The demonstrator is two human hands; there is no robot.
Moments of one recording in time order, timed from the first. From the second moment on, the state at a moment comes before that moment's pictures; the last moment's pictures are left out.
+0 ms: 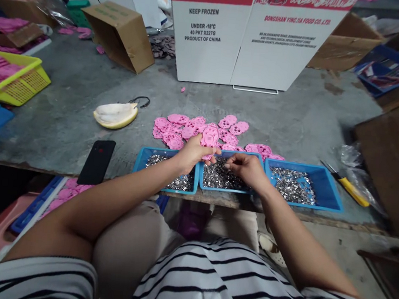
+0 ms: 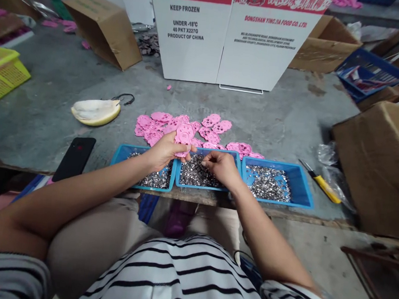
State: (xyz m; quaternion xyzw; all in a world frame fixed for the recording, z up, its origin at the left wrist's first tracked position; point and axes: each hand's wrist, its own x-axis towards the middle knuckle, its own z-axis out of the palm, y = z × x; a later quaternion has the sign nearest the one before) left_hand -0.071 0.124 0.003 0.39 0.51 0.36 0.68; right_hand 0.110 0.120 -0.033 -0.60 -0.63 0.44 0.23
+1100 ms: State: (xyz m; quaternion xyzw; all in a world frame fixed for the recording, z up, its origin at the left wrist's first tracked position) left_hand -0.067 0.118 0.002 0.41 0.48 0.37 0.68; right_hand 0.103 0.115 -0.022 -0.43 -0.61 0.47 0.47
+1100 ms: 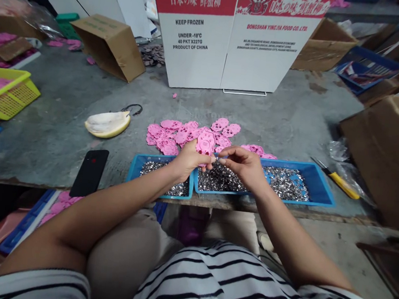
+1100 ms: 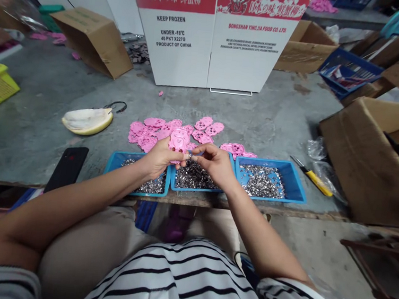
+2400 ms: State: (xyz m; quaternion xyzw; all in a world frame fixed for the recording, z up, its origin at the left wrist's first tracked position) left_hand -0.065 0.114 0.012 0.38 0.34 0.32 0.80; right_hand 0.090 0.110 0.000 -0.48 -0.67 0.38 0.42
